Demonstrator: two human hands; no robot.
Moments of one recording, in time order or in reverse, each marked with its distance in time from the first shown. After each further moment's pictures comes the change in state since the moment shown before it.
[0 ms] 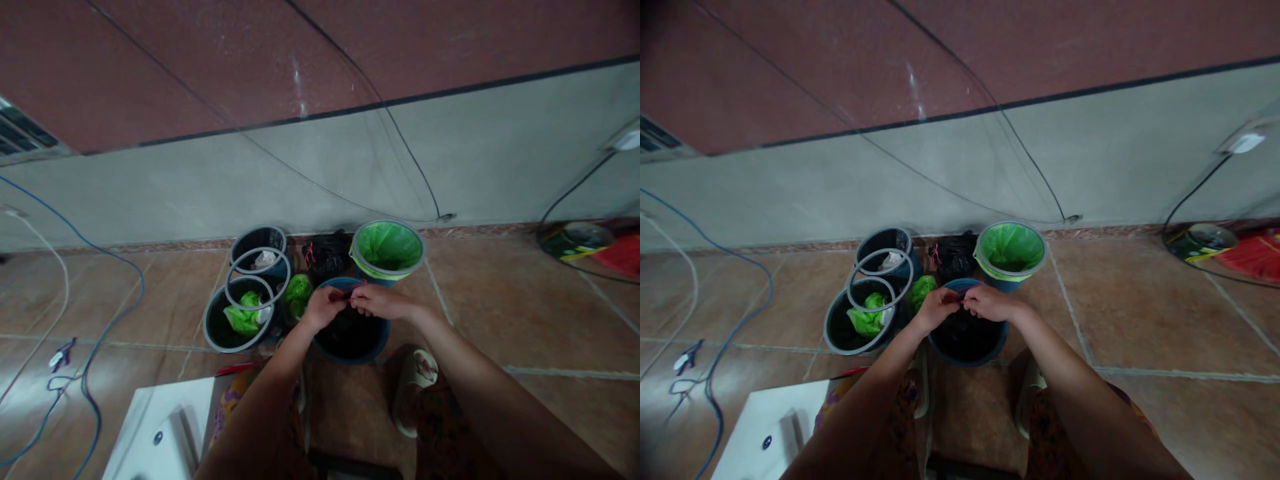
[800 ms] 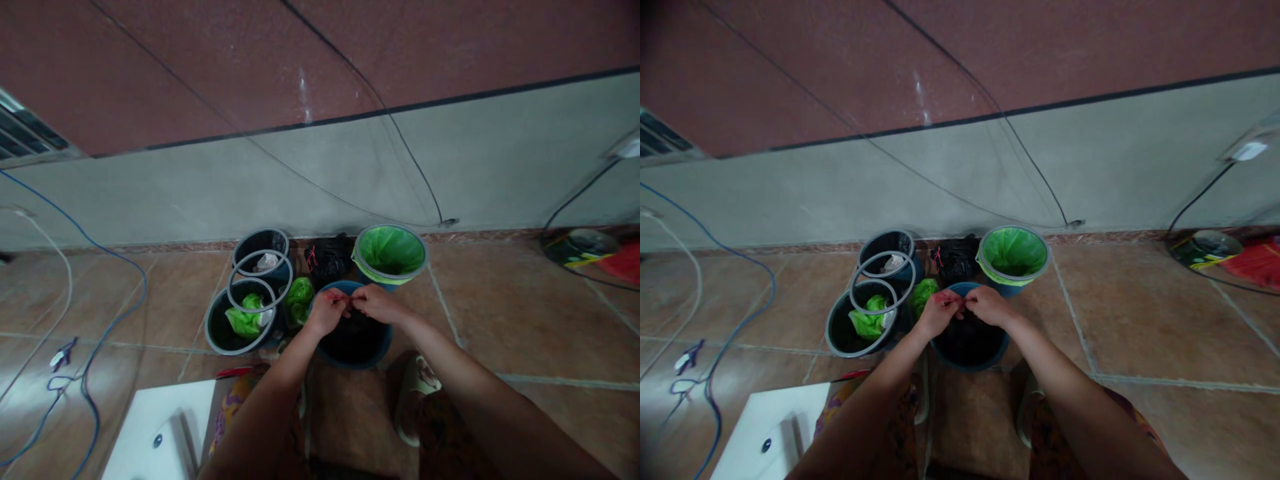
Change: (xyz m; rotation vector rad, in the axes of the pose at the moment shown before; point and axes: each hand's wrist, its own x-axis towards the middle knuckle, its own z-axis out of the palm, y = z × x) left_hand -0.005 0.007 0.005 -0.117 0.011 0.036; right_hand 0.012 -0.001 0.011 -0.106 0.195 -0.037
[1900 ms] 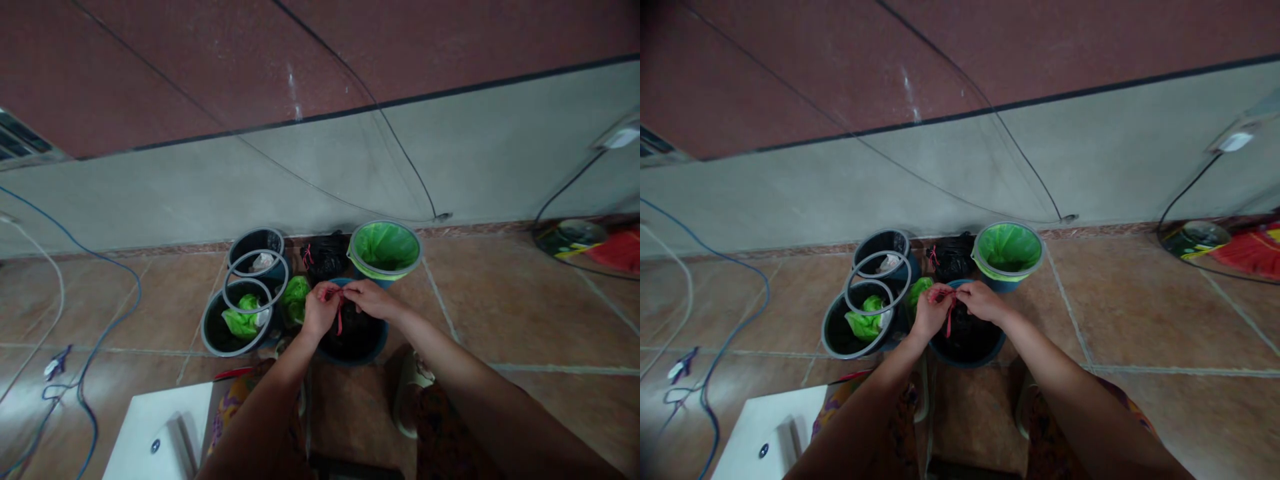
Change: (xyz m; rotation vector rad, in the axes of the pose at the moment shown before) left_hand 0.001 -0.006 0.005 0.063 0.257 0.216; right_hand 0.002 0.001 0.007 0.223 0.079 -0.019
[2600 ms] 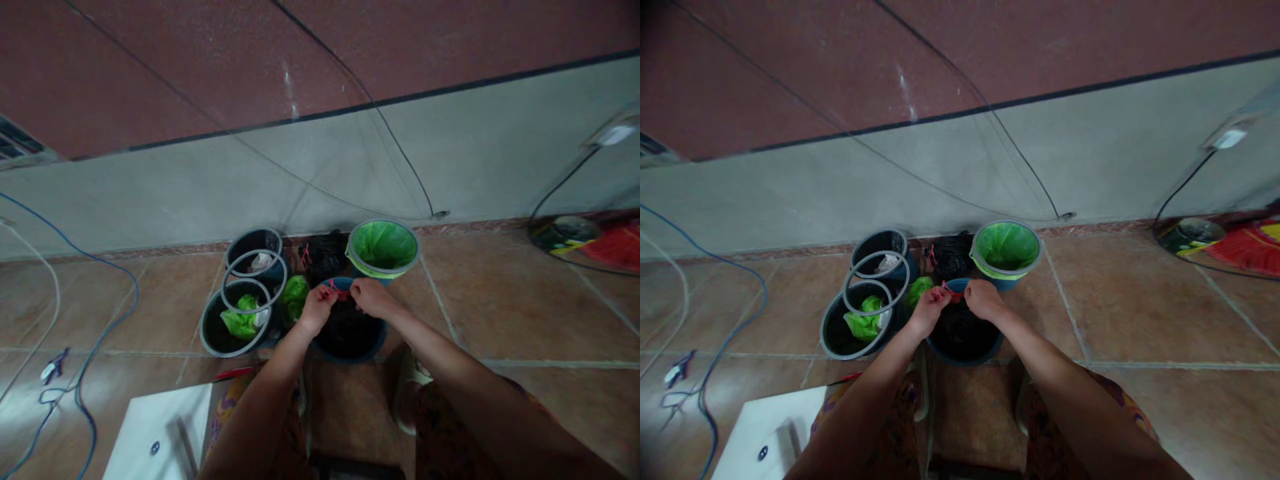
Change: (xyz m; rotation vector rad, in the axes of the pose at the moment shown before) left_hand 0.002 0.000 -0.005 -0.291 -0.172 -0.240; right_hand -0.003 -0.016 -0.003 -0.537 0.079 0.204
